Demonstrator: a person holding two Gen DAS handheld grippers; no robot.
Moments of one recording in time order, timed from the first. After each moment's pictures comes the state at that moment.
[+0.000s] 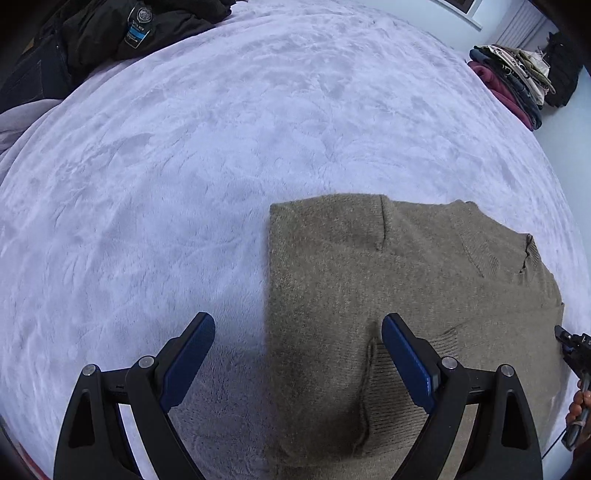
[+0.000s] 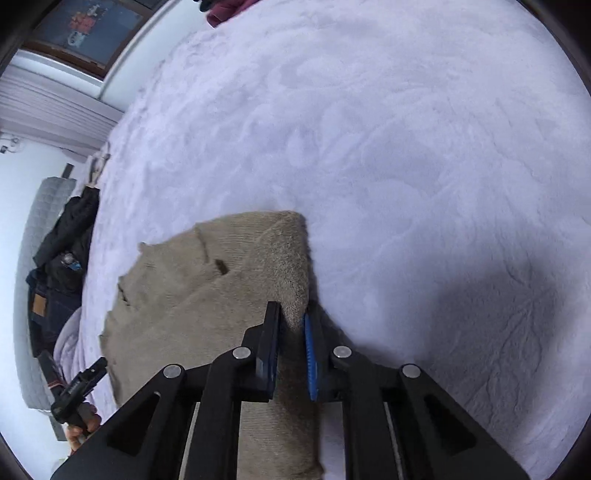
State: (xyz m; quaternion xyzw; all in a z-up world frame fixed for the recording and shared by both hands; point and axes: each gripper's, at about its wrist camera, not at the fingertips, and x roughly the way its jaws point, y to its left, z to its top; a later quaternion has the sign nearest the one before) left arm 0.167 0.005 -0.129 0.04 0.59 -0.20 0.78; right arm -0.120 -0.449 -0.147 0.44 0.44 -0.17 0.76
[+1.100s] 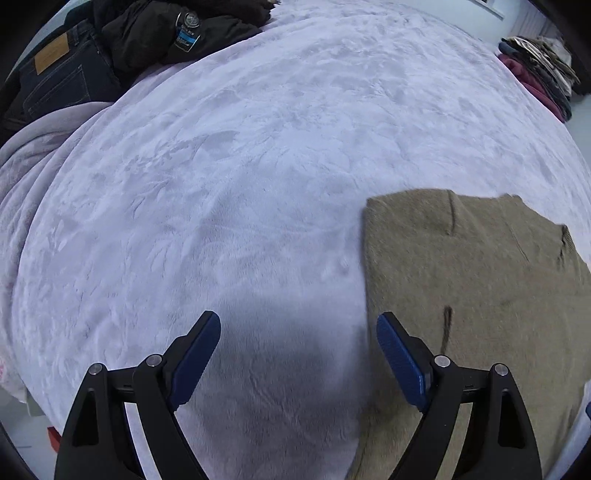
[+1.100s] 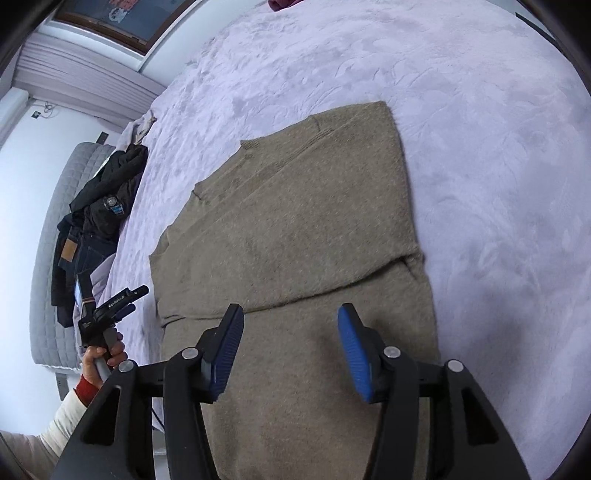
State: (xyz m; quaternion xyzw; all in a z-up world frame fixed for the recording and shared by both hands) left arm 0.163 0.042 -0.113 0.11 0.58 -0.13 0.80; right arm -0.174 -0.308 -0.086 0.42 0.44 -0.12 0.78
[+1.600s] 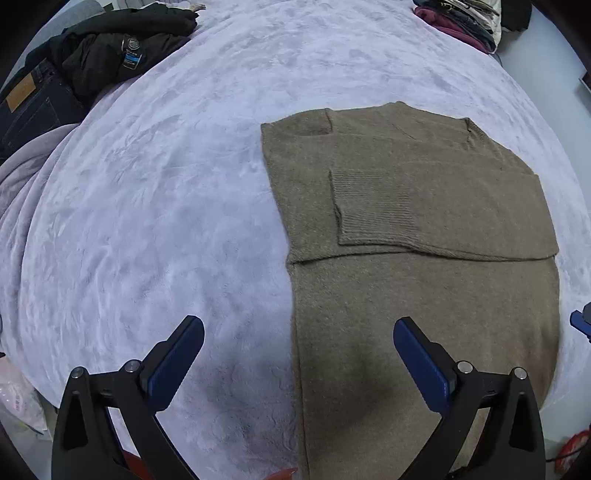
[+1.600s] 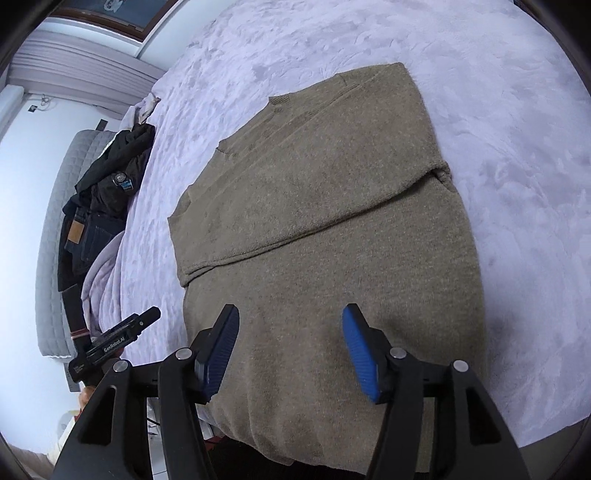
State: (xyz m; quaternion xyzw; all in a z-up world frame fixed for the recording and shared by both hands) left arm 0.035 0.033 -0.064 0.17 0.59 -0.23 0.76; right arm -0.188 -0.248 -0.065 0.44 0.47 -0.11 0.76
